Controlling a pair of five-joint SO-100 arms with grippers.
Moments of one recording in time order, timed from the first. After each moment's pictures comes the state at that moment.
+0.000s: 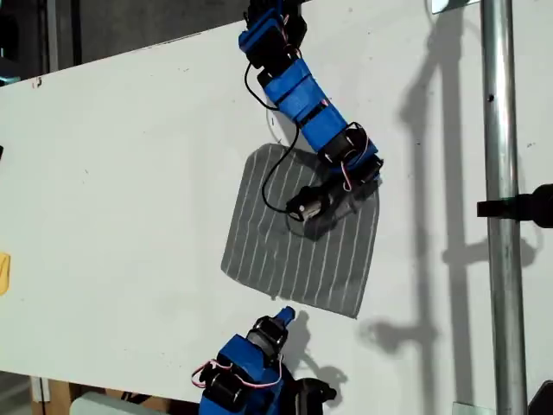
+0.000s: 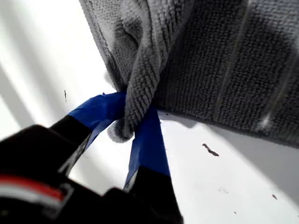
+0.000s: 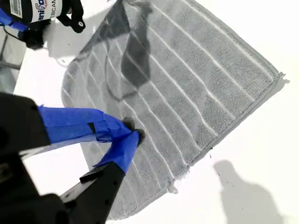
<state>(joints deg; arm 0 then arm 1) 14.3 118.1 104.0 78.8 -78.5 -33.2 44.7 51.8 78.5 79.1</state>
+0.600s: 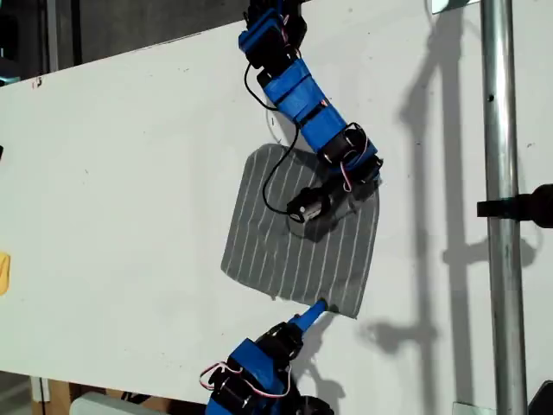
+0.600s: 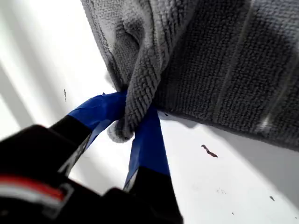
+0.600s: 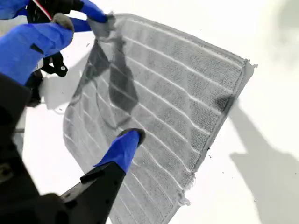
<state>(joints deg) 20.4 117.2 103.9 79.5 -67.1 -32.4 44.6 51.8 78.0 78.0</state>
